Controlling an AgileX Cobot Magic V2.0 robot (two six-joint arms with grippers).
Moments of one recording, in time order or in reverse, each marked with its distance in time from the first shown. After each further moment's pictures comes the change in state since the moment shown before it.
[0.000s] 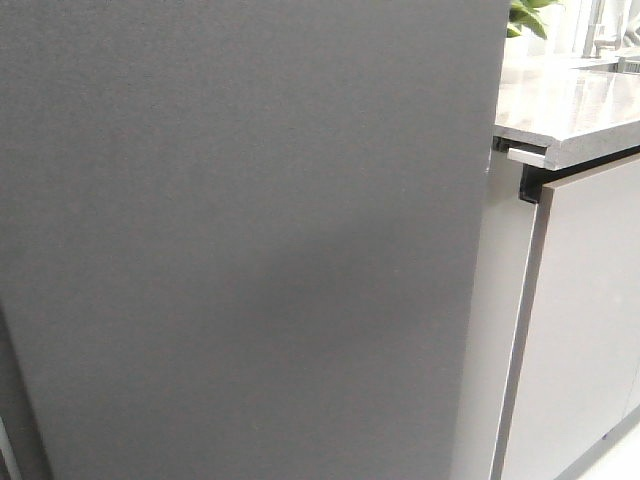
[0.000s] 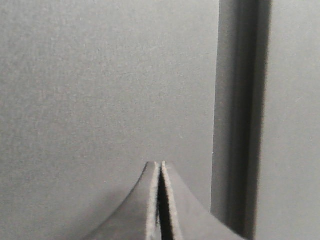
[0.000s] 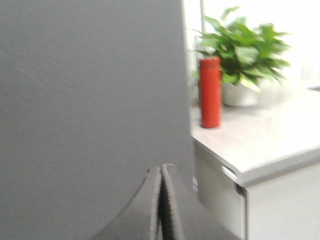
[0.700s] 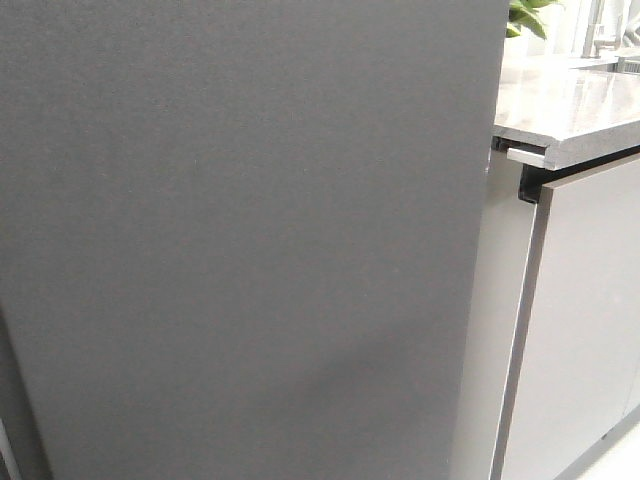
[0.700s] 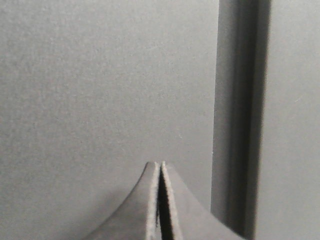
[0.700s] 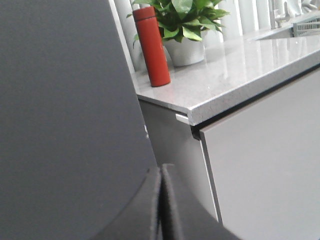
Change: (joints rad) left arm 0.000 0.000 0.000 0.000 0.000 0.000; right arm -0.070 -0.153 0.393 0.095 -0.224 0.002
